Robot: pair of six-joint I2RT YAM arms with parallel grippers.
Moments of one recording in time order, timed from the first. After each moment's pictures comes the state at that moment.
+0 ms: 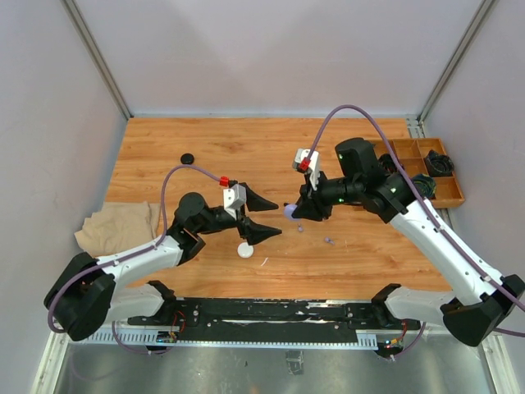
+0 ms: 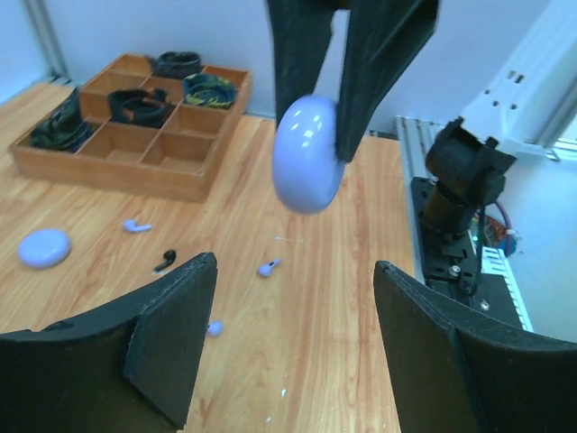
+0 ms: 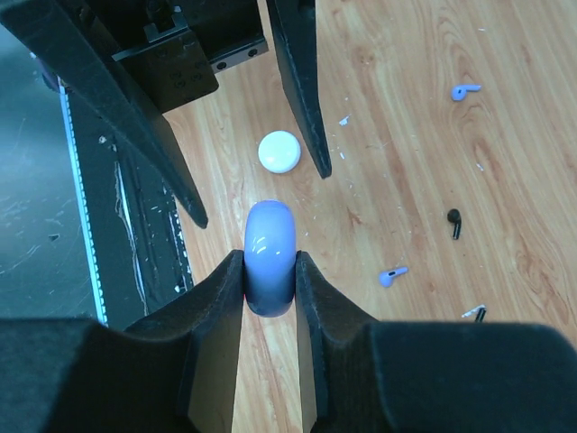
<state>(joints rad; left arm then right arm) -0.68 1.15 0.46 0.82 0.70 -0.17 0.63 1.17 1.29 -0.80 -0.62 -0.30</state>
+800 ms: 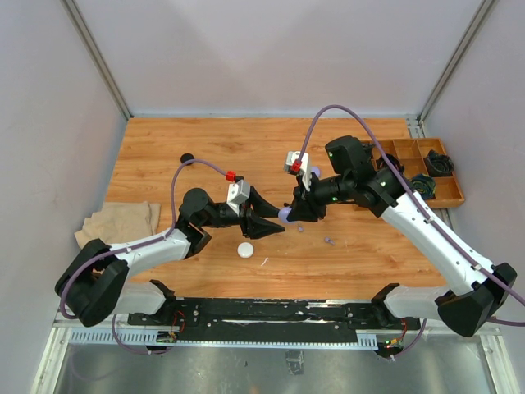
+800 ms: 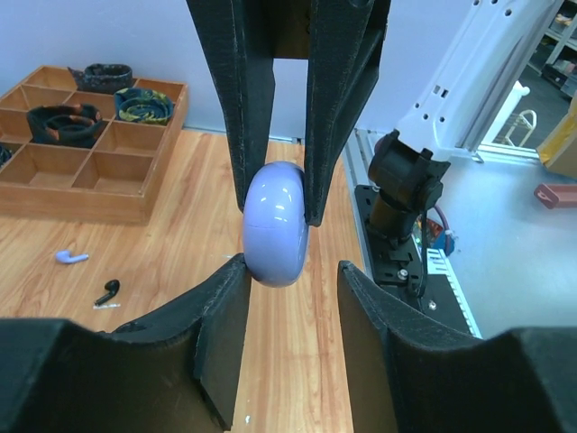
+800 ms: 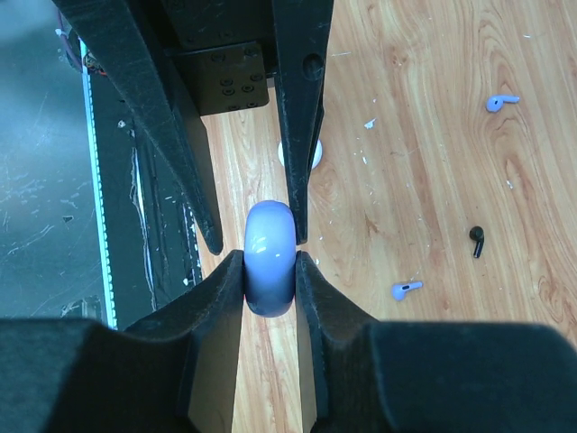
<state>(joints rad) -0.68 1.28 0.52 0.98 0.88 -0.30 0.65 1.25 1.33 -0.84 -0.68 -0.35</state>
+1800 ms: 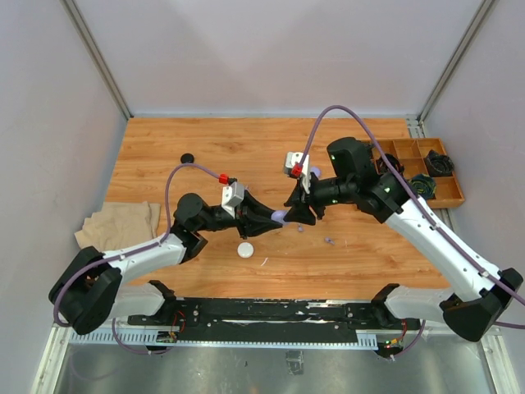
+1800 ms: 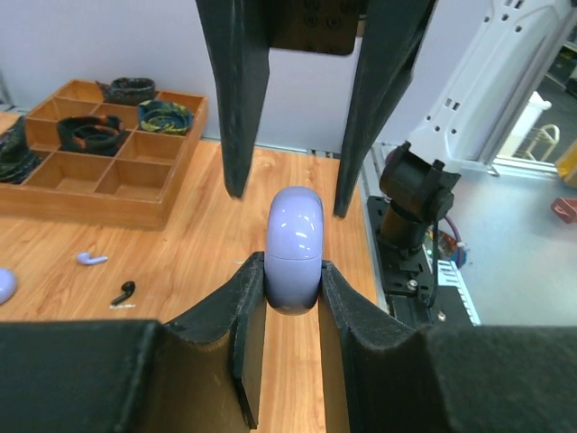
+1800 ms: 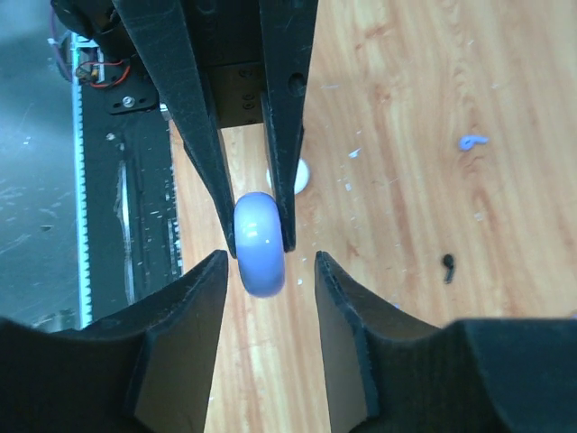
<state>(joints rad) -0.67 1.23 0.49 0.99 0.83 -0.31 0.70 1.23 1.33 -0.79 -0.66 -0.37</state>
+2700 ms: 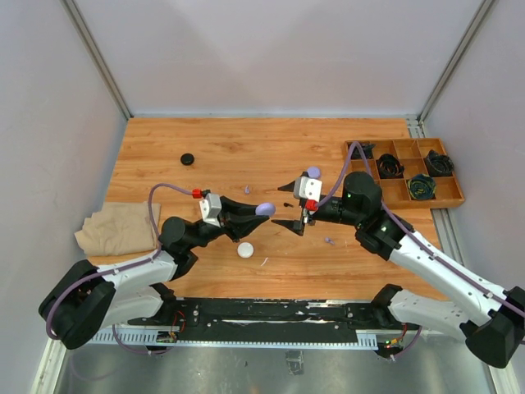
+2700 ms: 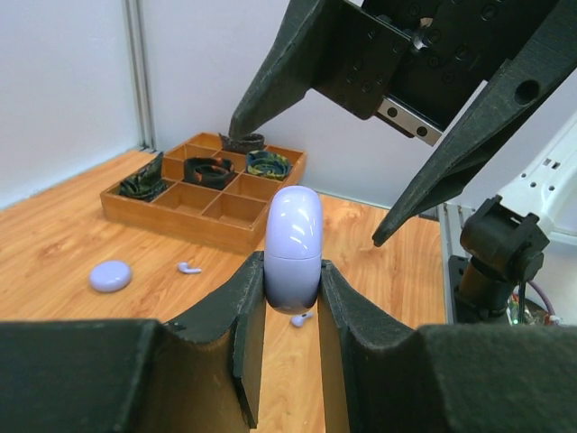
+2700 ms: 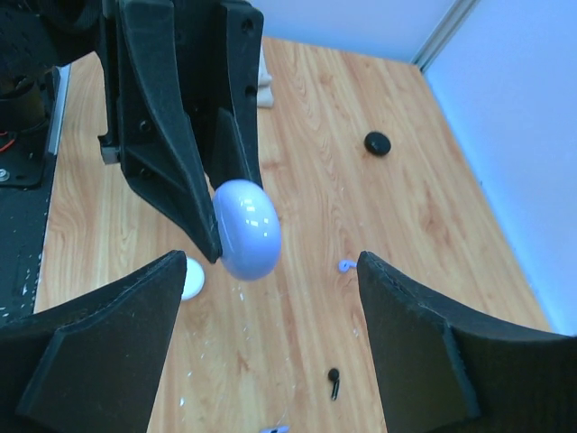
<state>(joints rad) -0.67 1.10 0.26 1.23 0.51 -0.29 0.75 0.97 0.85 -0.04 -0.57 -0.43</state>
